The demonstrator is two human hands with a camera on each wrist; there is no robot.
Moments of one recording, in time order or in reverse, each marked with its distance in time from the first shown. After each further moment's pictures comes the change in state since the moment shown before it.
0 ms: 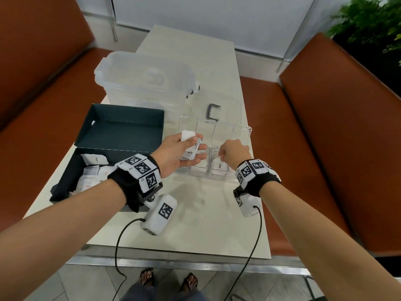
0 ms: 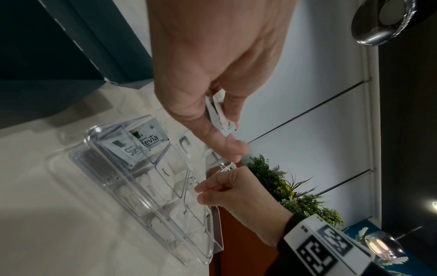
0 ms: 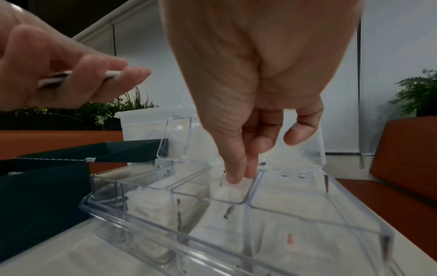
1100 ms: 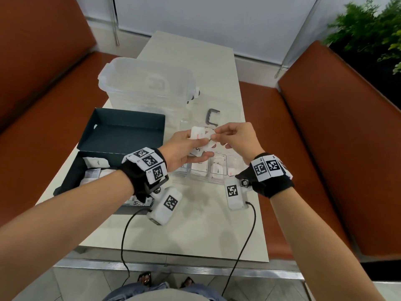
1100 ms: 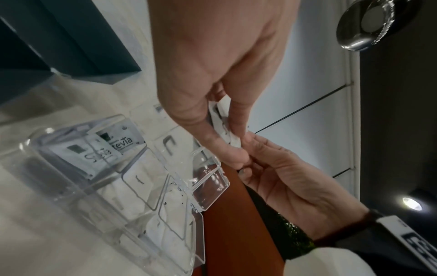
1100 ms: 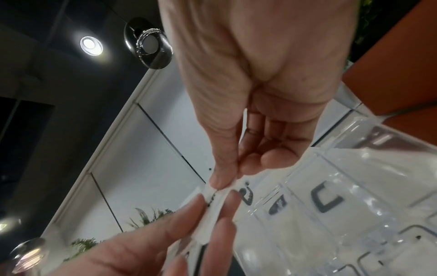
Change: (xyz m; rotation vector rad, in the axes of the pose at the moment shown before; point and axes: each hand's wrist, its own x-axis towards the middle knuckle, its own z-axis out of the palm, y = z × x) left_hand 0.010 0.017 0.014 0.006 -0.096 -0.022; right_hand -0.025 -0.010 -0.057 0.997 0.193 -0.107
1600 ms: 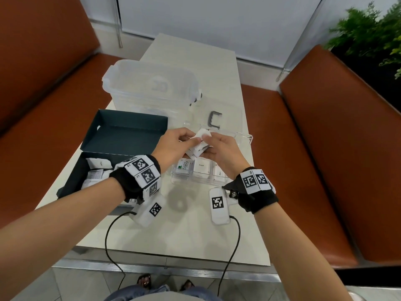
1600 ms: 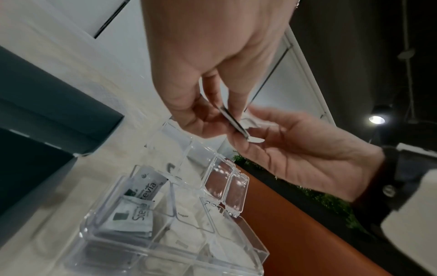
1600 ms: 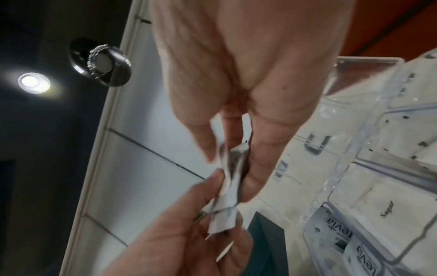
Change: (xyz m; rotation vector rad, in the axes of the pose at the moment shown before) left_hand -0.001 -0.003 -0.024 0.552 0.286 0.338; right_hand -0.019 -0.005 0.046 0.576 -0.190 0.168
